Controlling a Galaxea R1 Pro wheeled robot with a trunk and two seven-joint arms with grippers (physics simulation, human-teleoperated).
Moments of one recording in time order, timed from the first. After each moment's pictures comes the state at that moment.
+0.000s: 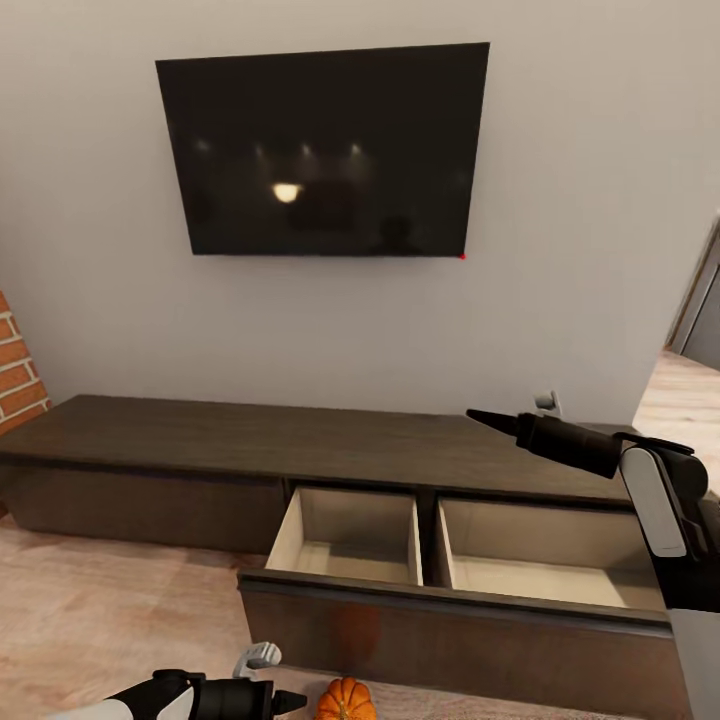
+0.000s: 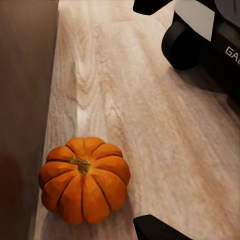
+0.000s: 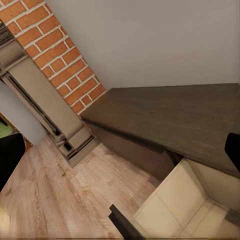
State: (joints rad) left arm -0.61 0.11 -1.80 -0.07 1.82 0.21 -0.79; right arm -0.65 -0.29 -0.14 -1.45 -0.58 1.01 0.80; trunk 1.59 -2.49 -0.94
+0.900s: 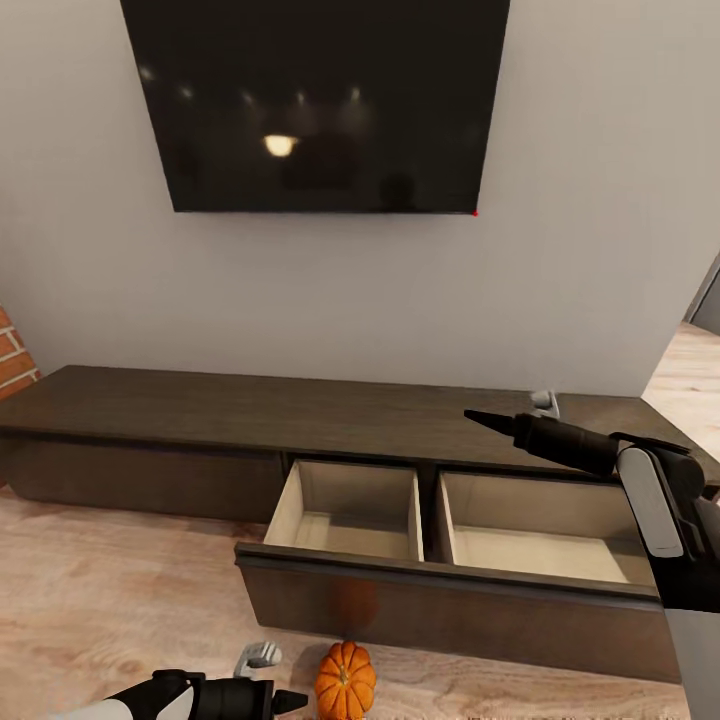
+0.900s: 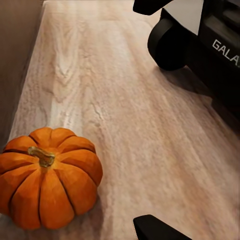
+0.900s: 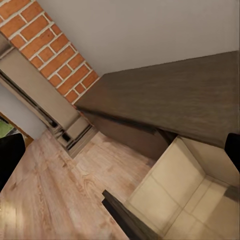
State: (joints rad) left arm -0.61 0.11 -1.80 -0.07 1.82 0.20 -0.81; right arm -0.65 -0.29 -0.14 -1.45 -0.58 1.00 0.80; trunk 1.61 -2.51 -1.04
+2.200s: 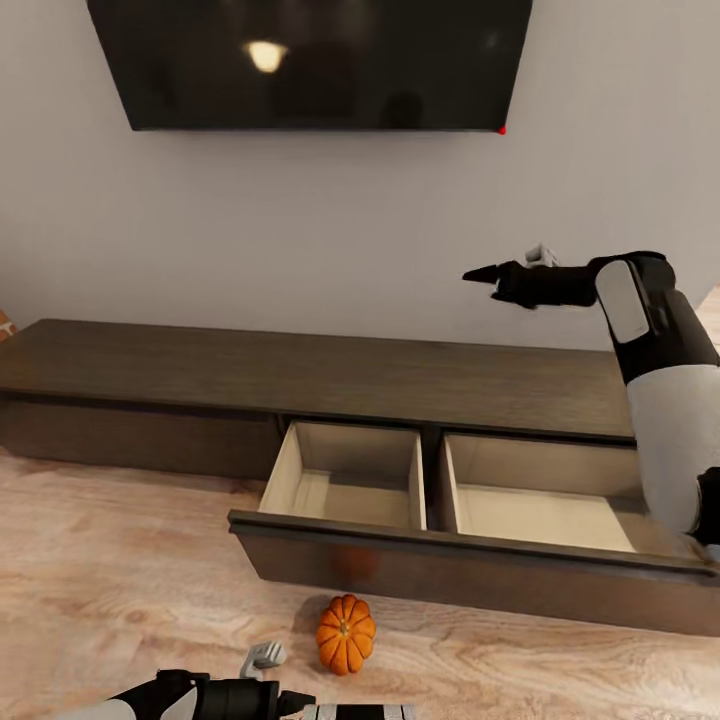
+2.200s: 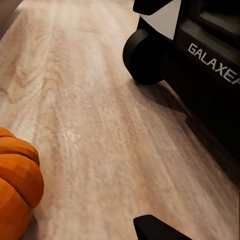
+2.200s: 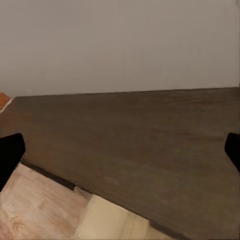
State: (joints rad) left arm -0.61 0.10 -1.80 -0.08 1.82 0.21 -0.88; right arm -1.43 -0.26 0.05 -0.83 -0.55 1.01 0.41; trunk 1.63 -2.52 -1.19
